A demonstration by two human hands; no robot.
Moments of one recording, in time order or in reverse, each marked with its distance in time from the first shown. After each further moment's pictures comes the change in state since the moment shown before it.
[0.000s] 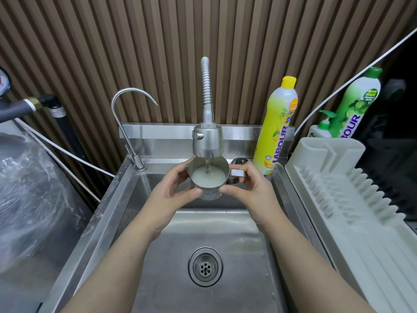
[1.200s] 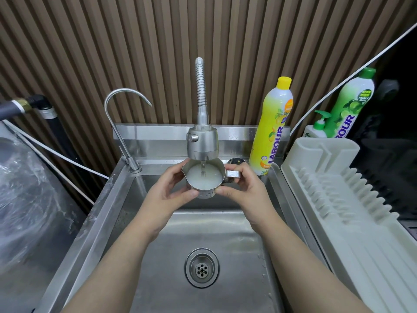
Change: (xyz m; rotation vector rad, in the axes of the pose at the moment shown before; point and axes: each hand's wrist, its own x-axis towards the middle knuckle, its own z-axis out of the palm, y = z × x) left_hand 0.002 0.001 0.005 -0.012 0.061 0.002; right_hand 0.006 0.008 -0.001 0.094 -0.043 -0.027
